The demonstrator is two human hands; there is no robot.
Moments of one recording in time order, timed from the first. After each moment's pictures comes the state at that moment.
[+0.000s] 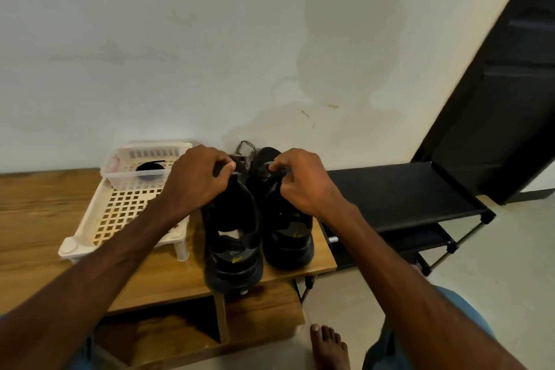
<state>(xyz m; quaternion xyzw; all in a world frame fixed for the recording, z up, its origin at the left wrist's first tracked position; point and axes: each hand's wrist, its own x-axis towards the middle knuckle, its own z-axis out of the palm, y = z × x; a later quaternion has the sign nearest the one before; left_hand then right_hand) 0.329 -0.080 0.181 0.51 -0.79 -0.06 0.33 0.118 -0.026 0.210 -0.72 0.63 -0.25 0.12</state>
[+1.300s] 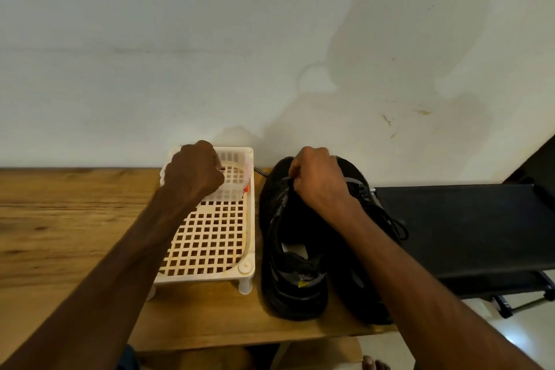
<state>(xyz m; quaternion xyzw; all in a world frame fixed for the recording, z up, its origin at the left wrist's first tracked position) 0.438 -0.162 0.169 0.73 -0.64 -0.14 0.20 0.217 -0.148 0.174 -0.72 0.67 -0.15 0.07</state>
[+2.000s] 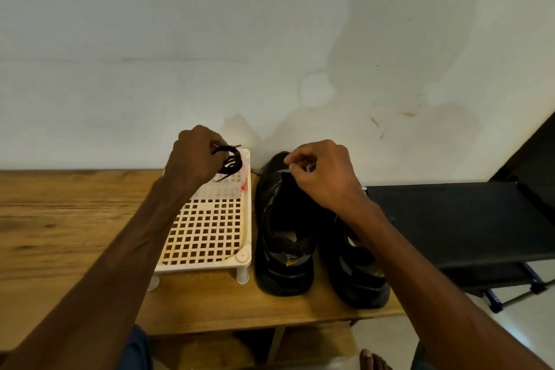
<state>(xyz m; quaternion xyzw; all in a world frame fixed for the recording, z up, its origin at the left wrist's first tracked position) 0.440 -0.157 0.190 0.65 -0.69 -0.11 0.30 0.199 -0.101 0.203 -0.71 0.59 -0.35 0.15</state>
